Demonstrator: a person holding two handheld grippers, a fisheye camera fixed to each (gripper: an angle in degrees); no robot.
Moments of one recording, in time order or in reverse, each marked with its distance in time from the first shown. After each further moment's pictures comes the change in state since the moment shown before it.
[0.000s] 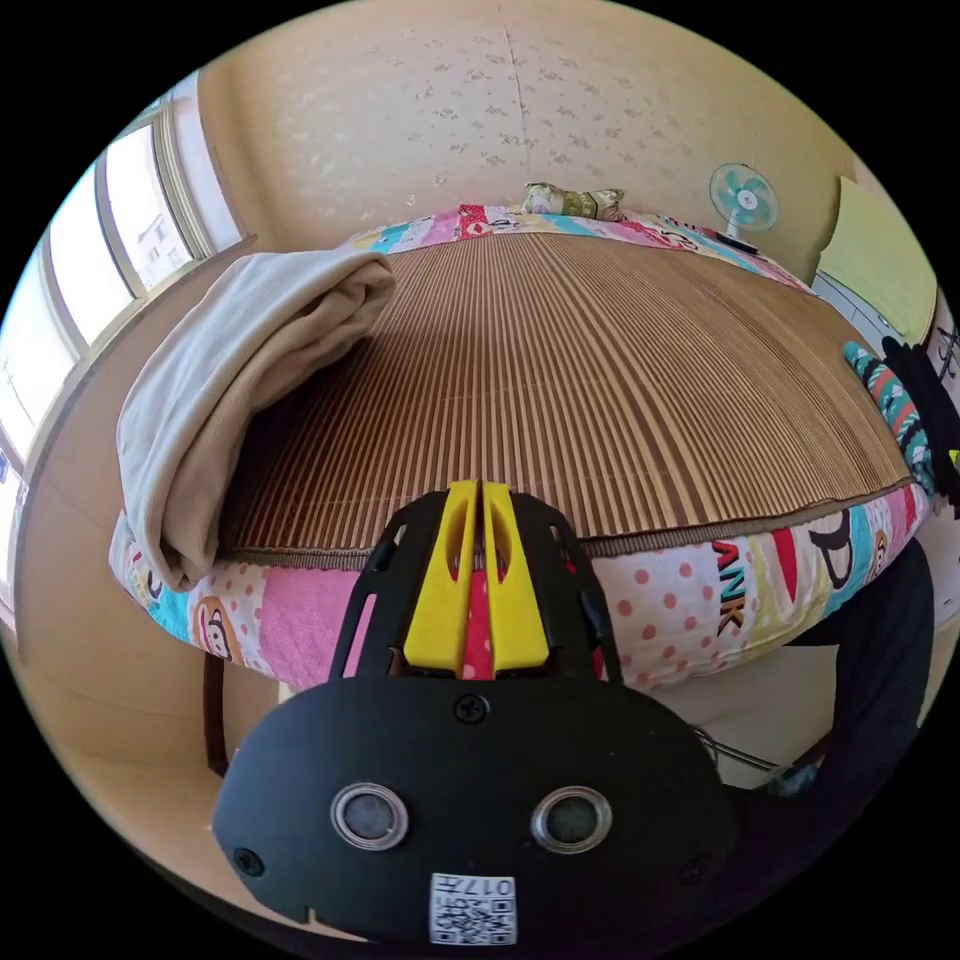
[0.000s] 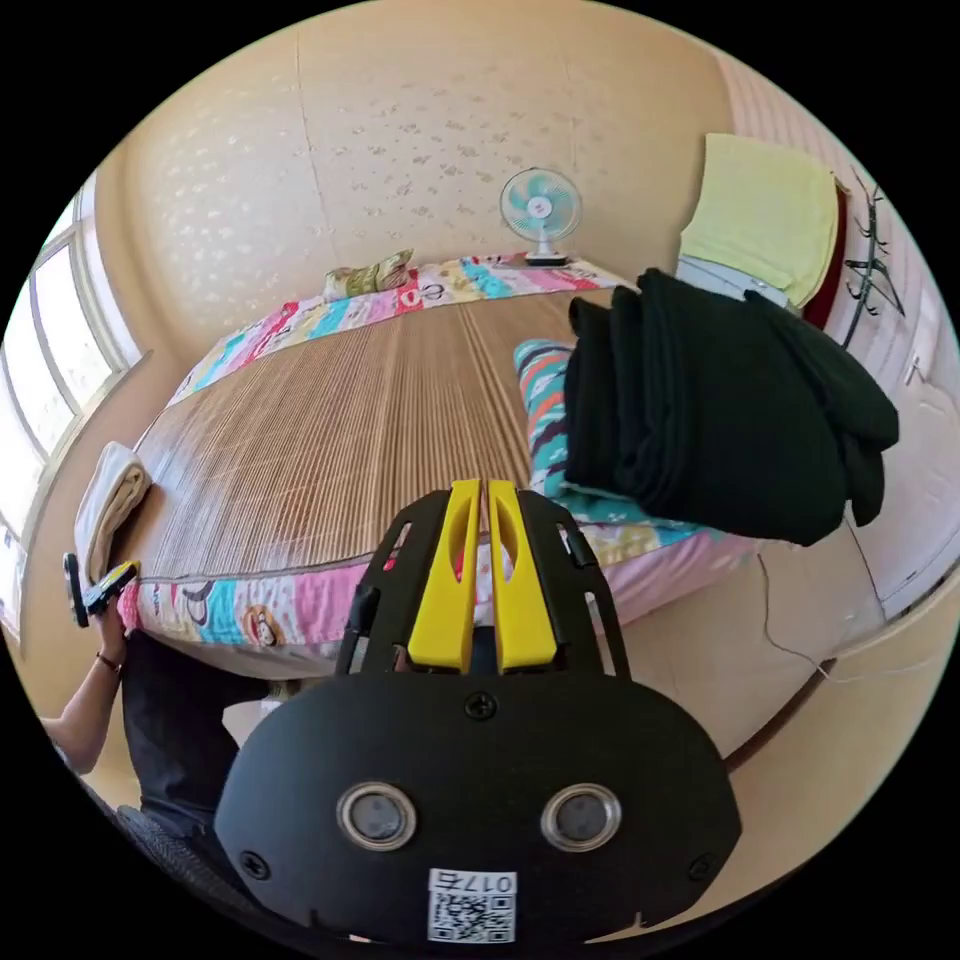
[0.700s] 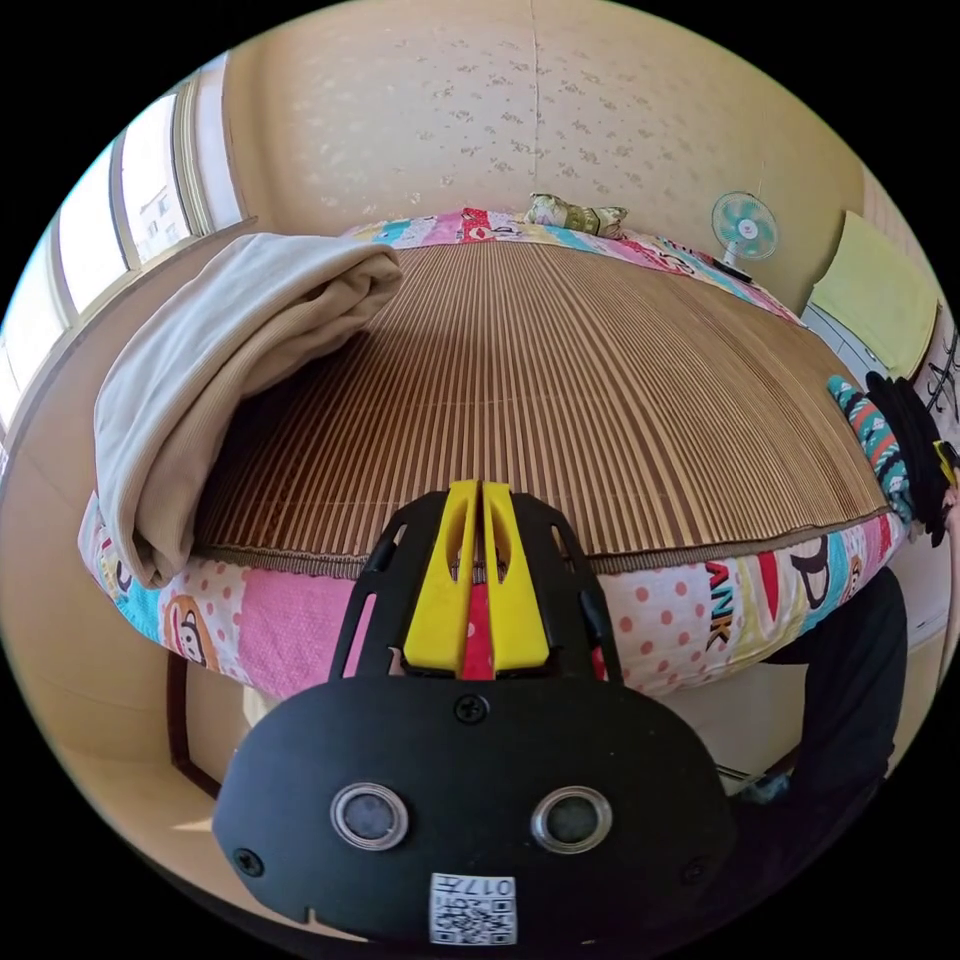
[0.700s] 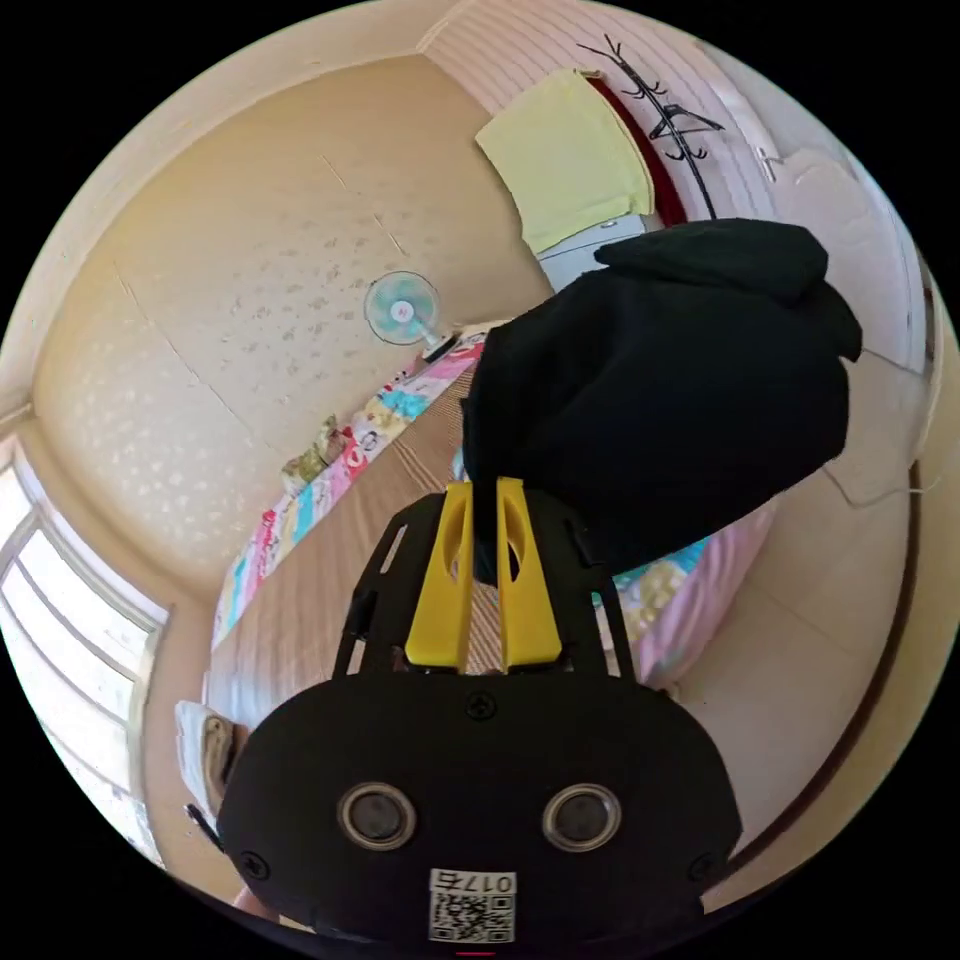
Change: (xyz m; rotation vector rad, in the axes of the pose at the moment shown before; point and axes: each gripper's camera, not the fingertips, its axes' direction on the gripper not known) left arm -0.103 0.024 0.059 0.019 0.138 -0.086; right arm 0.013 -0.012 -0.008 0.214 -0.267 0.549
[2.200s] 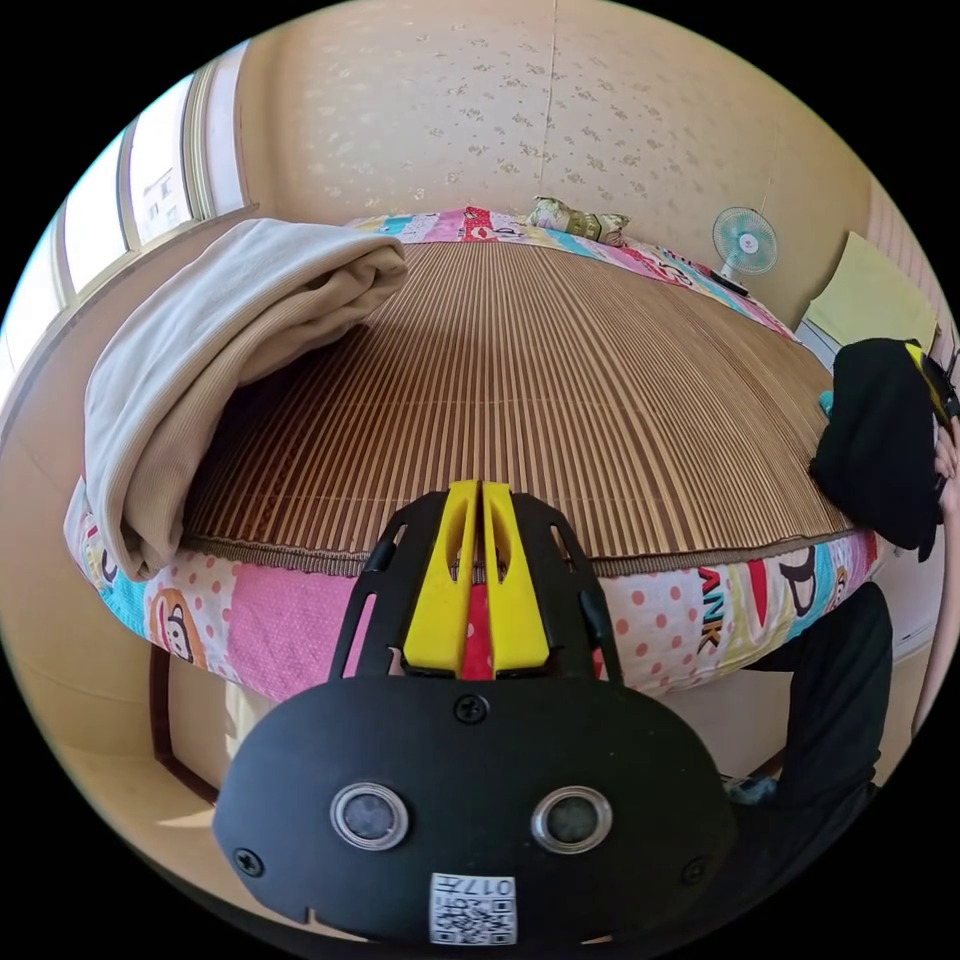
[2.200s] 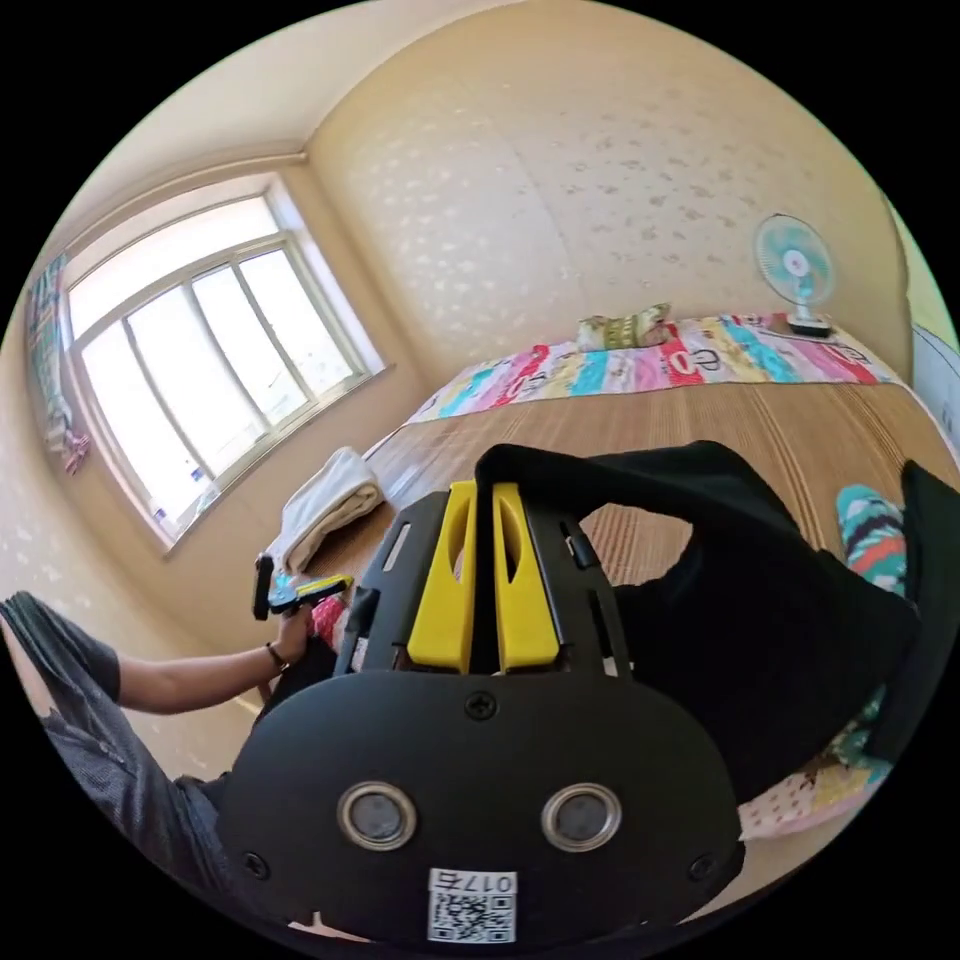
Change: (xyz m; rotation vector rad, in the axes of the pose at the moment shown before) left arm -0.101 -0.064 0.065 0.007 0.032 -0.029; right arm -0.300 0.147 0.151 -0.452 -0.605 -0.740
